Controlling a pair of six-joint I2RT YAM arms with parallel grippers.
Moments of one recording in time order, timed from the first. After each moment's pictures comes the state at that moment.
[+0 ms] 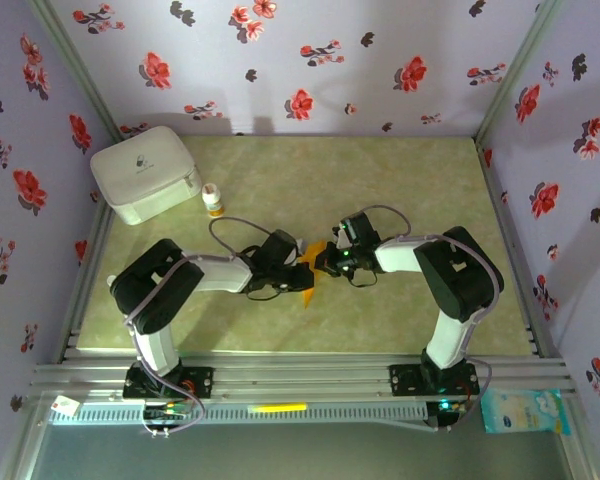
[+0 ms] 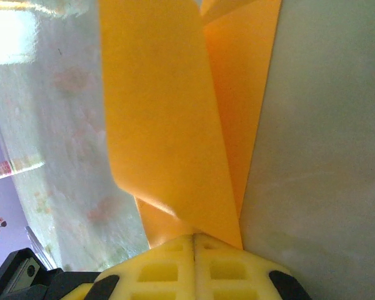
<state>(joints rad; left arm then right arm) -0.83 1.80 0.80 0.13 0.34 -0.80 0.53 1.79 0.79 0.04 -0.57 0.84</state>
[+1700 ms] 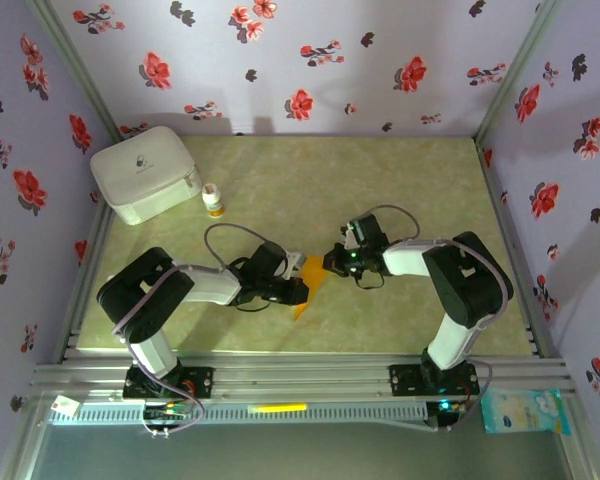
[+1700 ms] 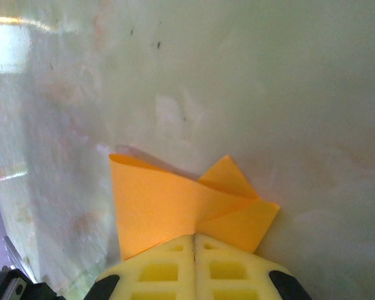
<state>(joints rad) -0.85 1.72 0.66 0.20 0.44 -0.61 0.49 1.74 0.73 0.05 -0.52 0.78</state>
